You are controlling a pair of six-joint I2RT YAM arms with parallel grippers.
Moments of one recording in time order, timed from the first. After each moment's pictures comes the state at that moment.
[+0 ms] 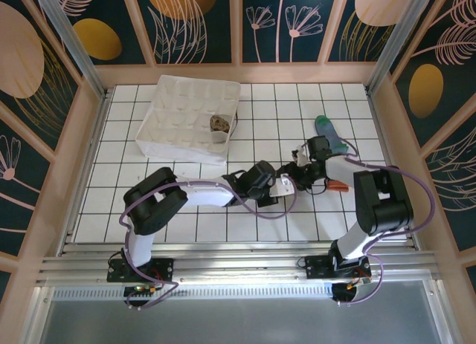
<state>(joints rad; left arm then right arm) -1.02 1.97 1.15 0.05 0.14 0.43 0.20 1.59 0.77 -0.41 -0.65 0.39</state>
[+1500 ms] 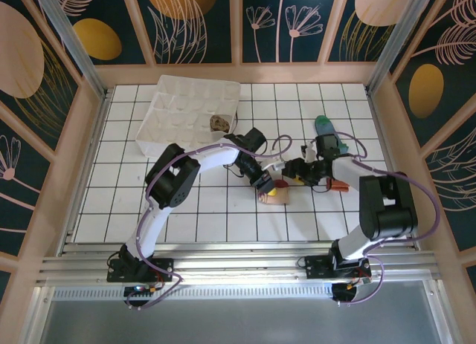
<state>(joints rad) -0.77 2.29 1.69 -0.70 0.89 0.27 0.15 1.54 0.77 -0.38 -0.57 0.39</state>
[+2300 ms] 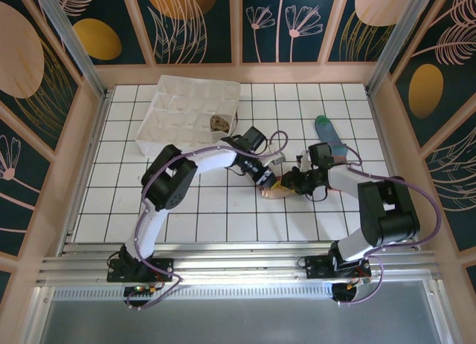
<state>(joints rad) -0.77 2.21 1.56 -0.45 0.70 0.10 0.22 1.53 0.67 -0.32 -0.58 0.51</state>
